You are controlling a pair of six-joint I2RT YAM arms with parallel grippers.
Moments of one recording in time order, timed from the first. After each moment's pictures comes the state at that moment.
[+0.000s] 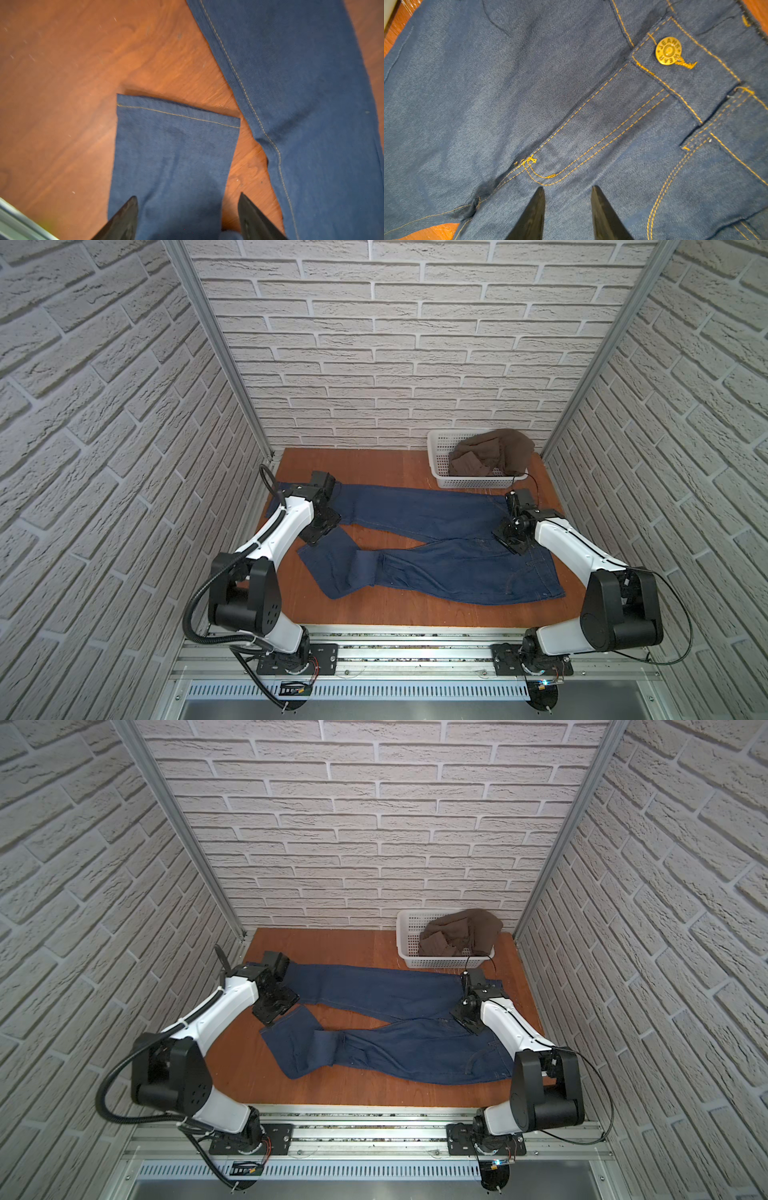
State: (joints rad) left arm -0.22 1.63 1.29 -1.06 -0.14 -1.15; right arm 0.03 1.45 0.96 -0.77 0.07 0.85
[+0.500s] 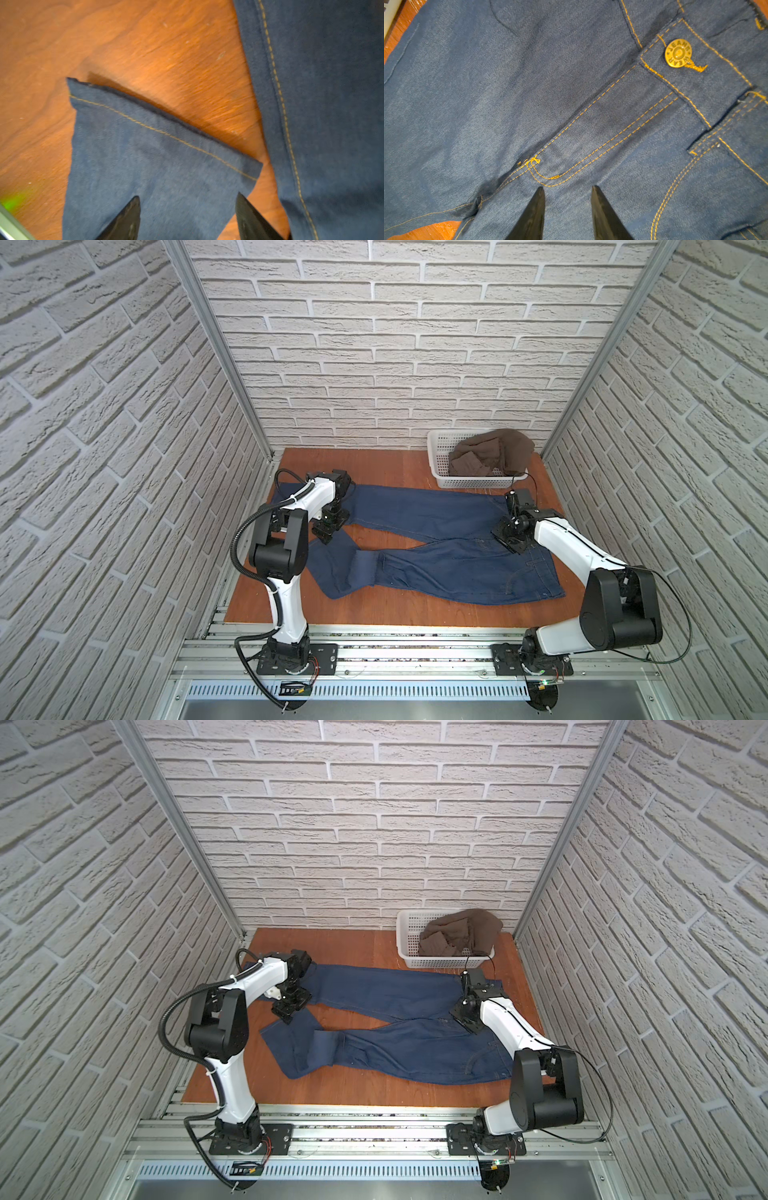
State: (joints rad) left arm -0.24 2.00 1.50 -1.13 -0.15 -1.32; right arm 0.03 1.46 0.96 -0.76 0.06 0.83
